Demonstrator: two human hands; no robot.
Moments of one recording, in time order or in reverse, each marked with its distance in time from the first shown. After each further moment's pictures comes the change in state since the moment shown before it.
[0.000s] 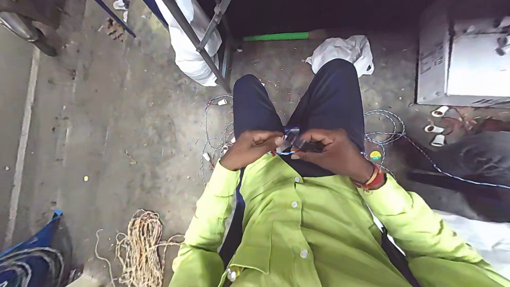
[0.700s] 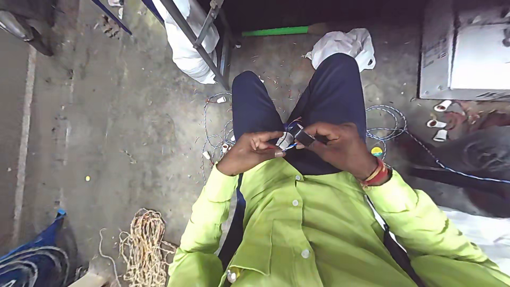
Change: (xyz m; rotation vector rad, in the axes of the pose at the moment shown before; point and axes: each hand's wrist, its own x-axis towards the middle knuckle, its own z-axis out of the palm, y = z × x) left_hand -0.012 0.021 0.007 -0.236 -0.072 -0.113; right_hand 0.001 0.002 -0.007 -0.254 0.099 -0.088
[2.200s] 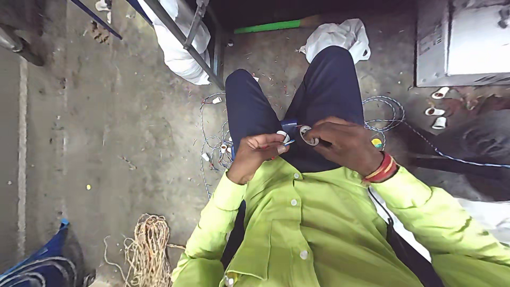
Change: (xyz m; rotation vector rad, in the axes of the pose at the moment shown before) left_hand 0.009 -0.021 0.028 -0.259 0.233 -0.063; right_hand -0.016 0.016 -0.012 -0.344 0.009 -0.260
